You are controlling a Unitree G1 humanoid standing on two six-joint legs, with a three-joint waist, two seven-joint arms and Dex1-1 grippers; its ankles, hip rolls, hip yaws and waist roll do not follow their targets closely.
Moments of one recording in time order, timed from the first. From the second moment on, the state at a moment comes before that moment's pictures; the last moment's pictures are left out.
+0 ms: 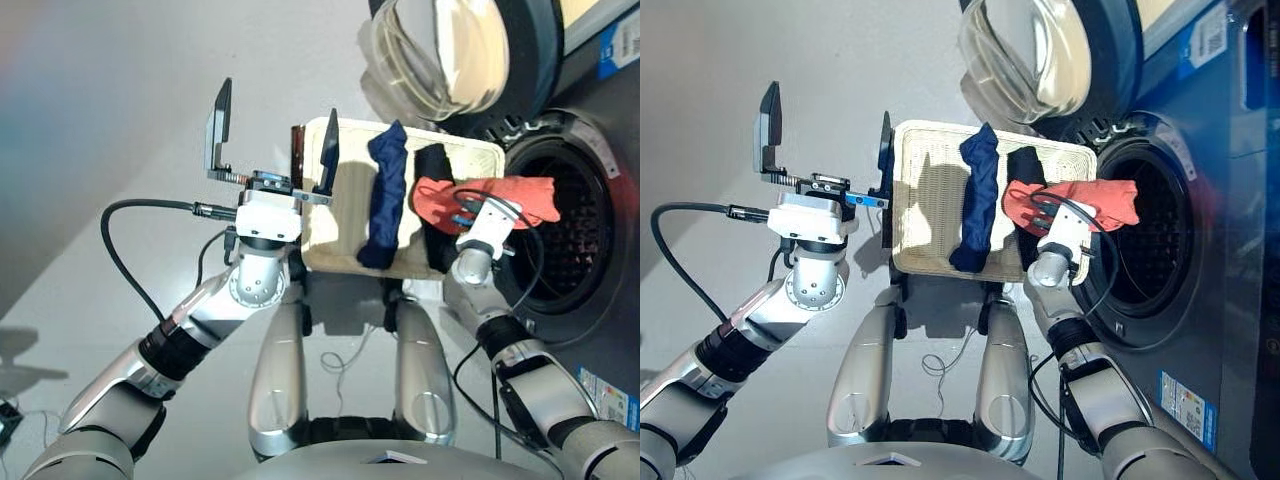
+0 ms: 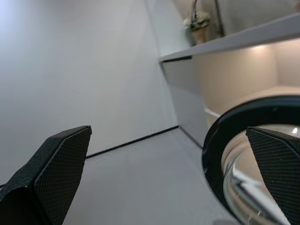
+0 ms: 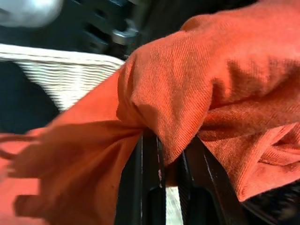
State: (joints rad) left arm -0.48 0.61 -0.60 -0.20 0.08 -0.39 0.72; right arm -0.58 -0.39 0.18 0.90 0.46 -0.37 -0.69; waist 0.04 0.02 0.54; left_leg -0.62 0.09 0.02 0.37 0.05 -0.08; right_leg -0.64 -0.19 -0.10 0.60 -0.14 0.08
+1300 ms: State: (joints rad) left arm -0.41 0.77 -0.55 -0.31 0.06 -0.34 0.76; right arm -0.80 -0.83 -0.09 1.13 0.78 -0.39 -0.82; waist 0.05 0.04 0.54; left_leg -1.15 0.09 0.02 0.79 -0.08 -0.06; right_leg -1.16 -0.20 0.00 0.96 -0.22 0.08
